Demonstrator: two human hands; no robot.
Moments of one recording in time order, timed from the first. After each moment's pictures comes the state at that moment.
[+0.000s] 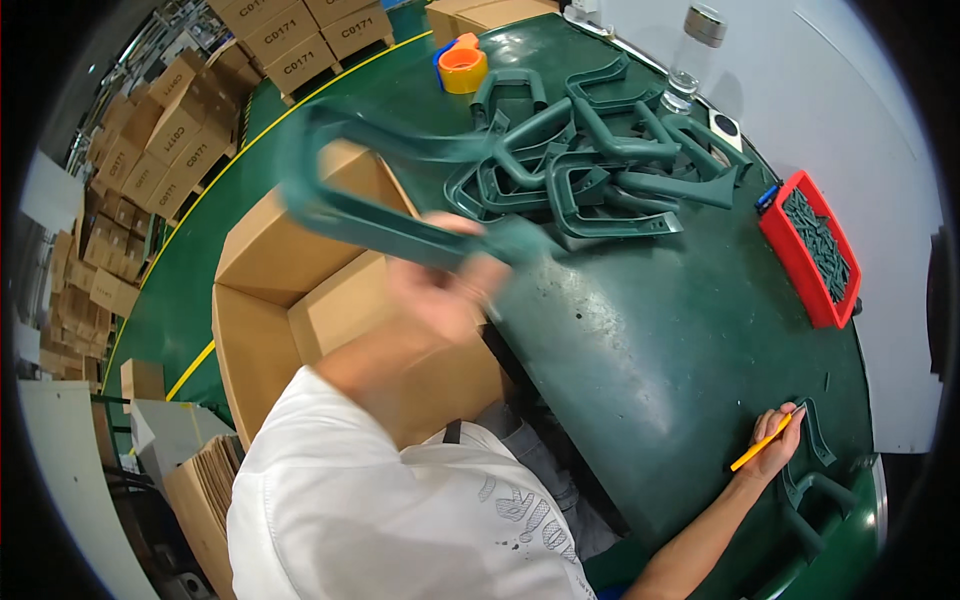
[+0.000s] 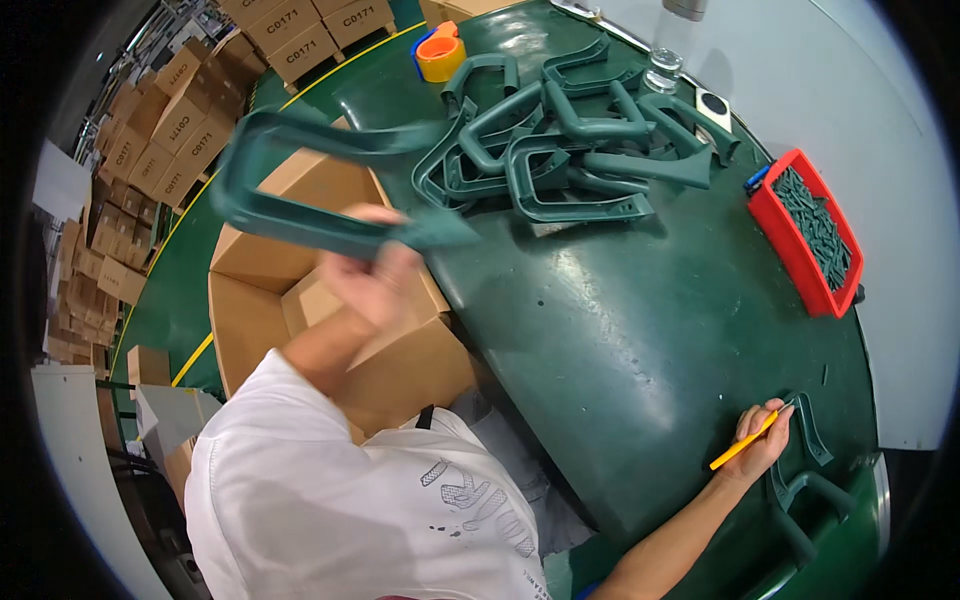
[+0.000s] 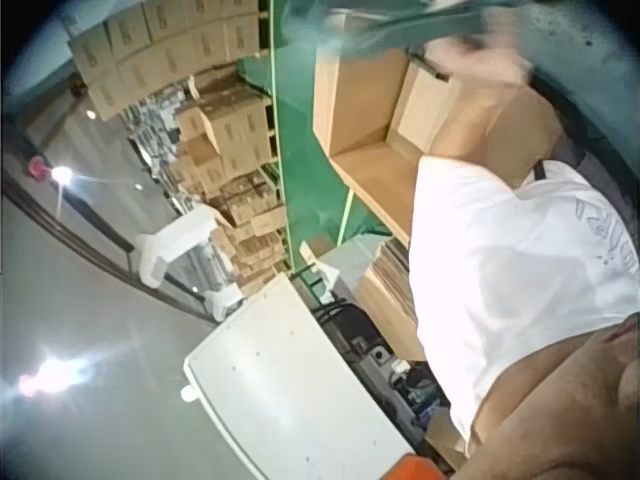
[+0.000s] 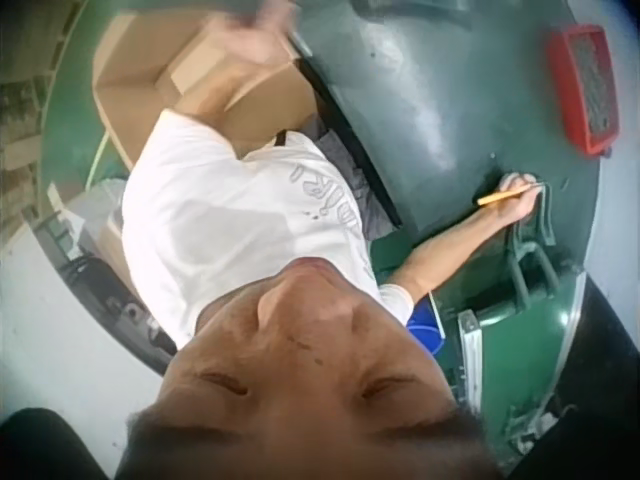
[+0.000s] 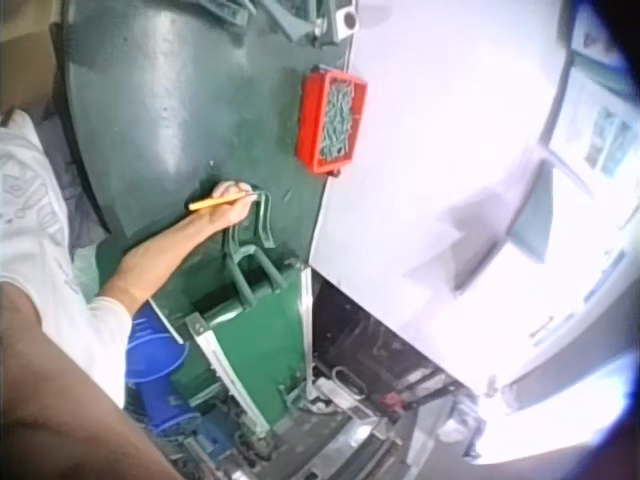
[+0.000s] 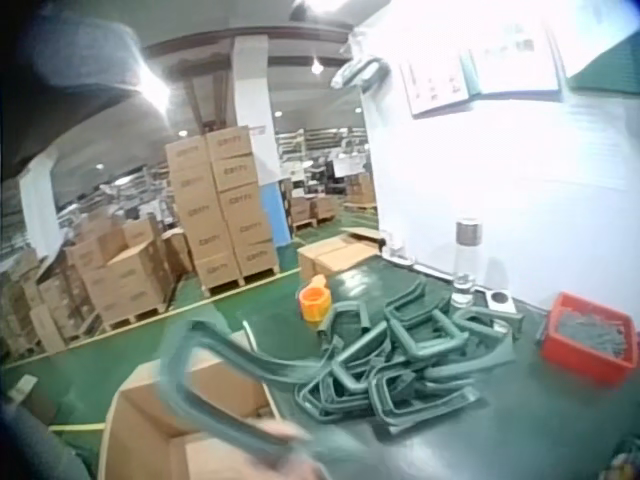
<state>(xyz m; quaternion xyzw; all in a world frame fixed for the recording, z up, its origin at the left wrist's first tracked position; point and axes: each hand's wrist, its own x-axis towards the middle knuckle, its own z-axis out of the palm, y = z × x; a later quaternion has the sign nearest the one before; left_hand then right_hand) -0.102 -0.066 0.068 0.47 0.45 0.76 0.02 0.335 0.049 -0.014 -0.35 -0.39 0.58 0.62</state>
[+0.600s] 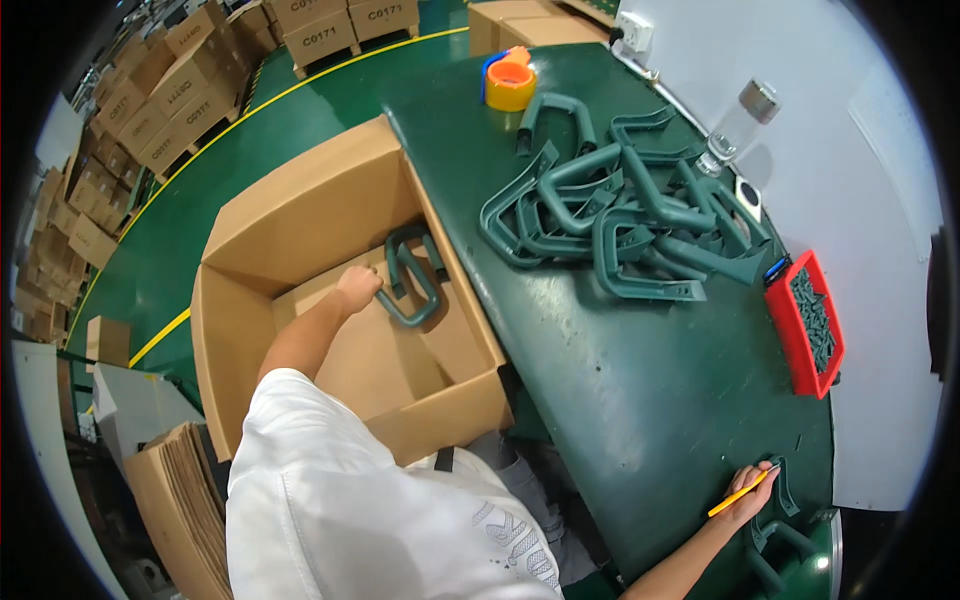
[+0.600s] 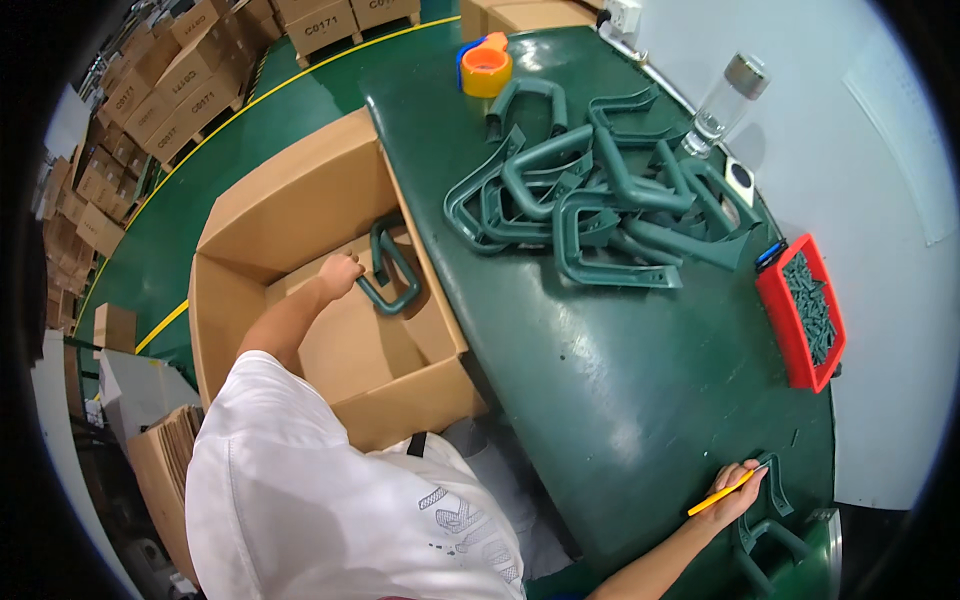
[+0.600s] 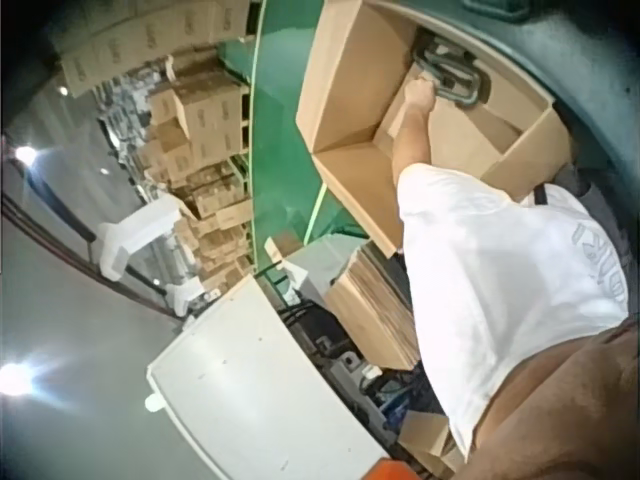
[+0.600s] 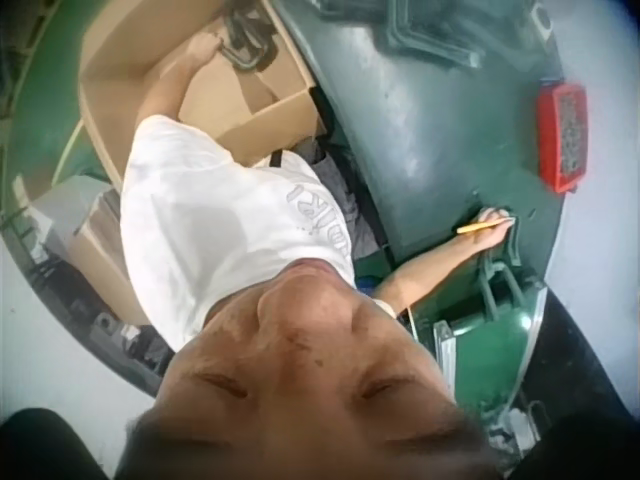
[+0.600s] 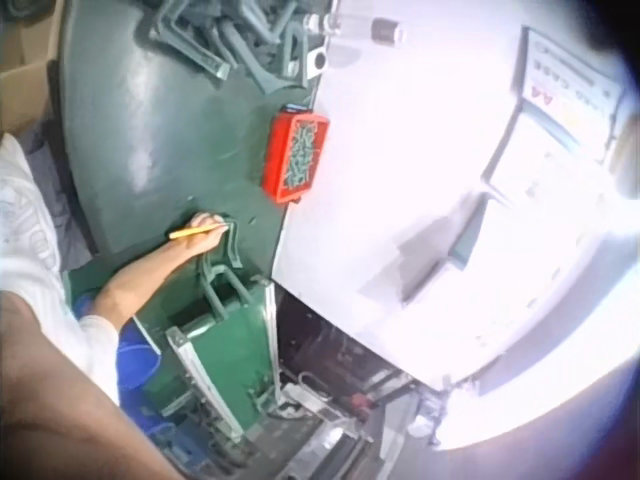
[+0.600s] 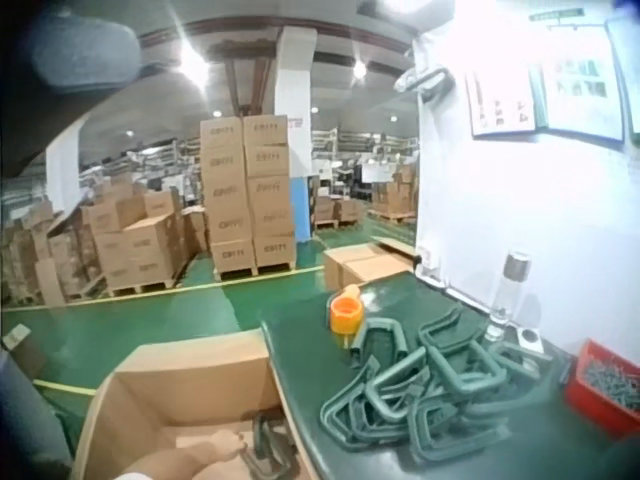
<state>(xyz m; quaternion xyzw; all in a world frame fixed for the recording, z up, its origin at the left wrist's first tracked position) -0.377 -0.155 -0.163 0.63 0.77 -0.13 0.02 0.344 0.051 -0.020 -0.39 -0.38 0.56 0.63</state>
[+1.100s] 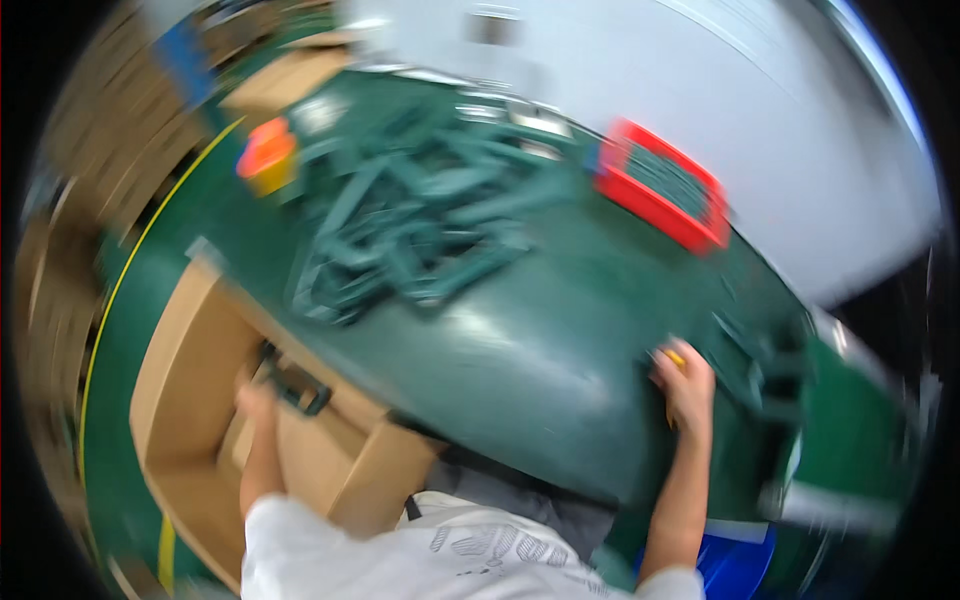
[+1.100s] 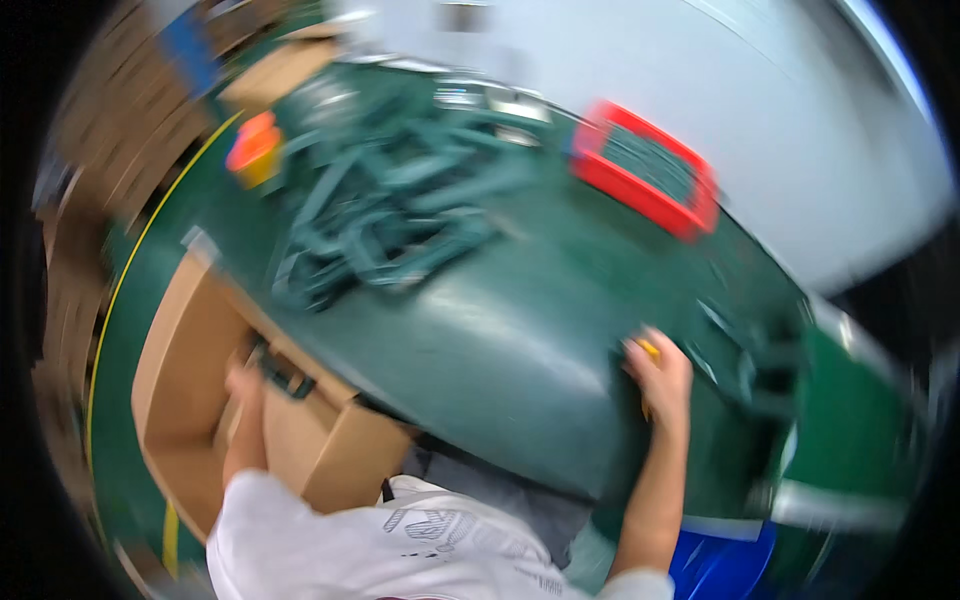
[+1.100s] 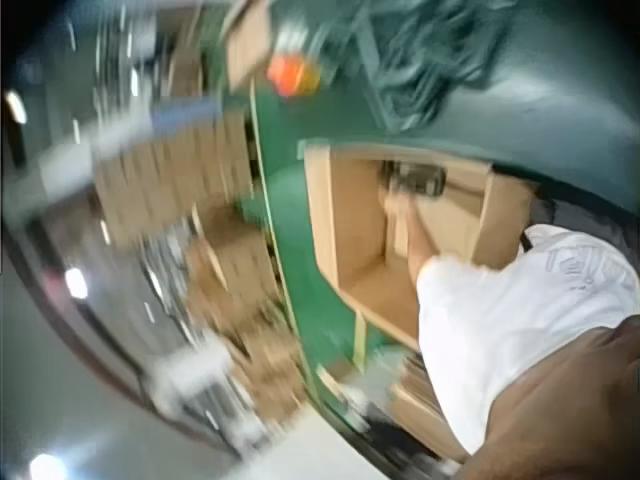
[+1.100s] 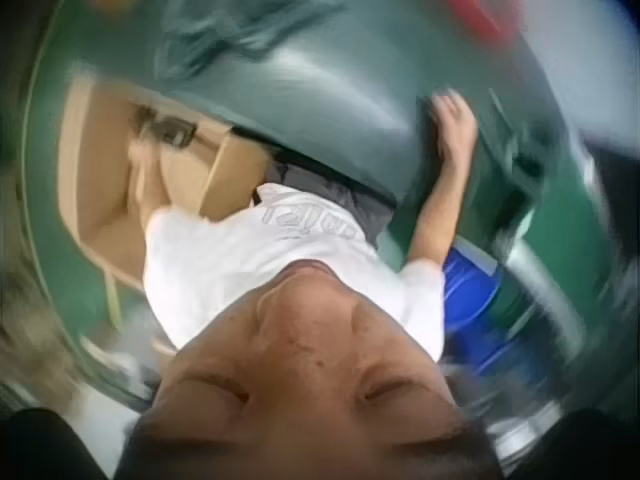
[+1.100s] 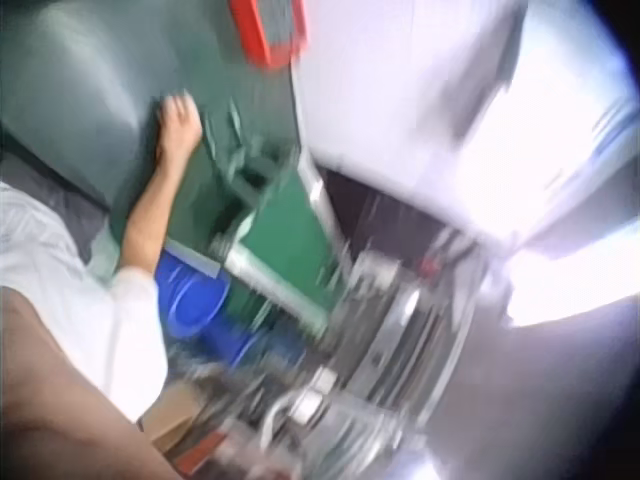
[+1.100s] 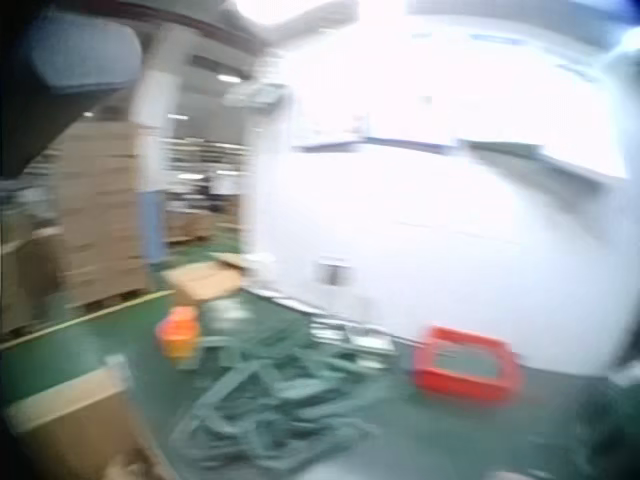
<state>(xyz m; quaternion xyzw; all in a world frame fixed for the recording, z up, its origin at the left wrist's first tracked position) -0.369 -0.116 -0.173 0.24 0.93 0.26 -0.03 0.279 0.025 0.022 -0.62 -0.52 0.43 0.40</state>
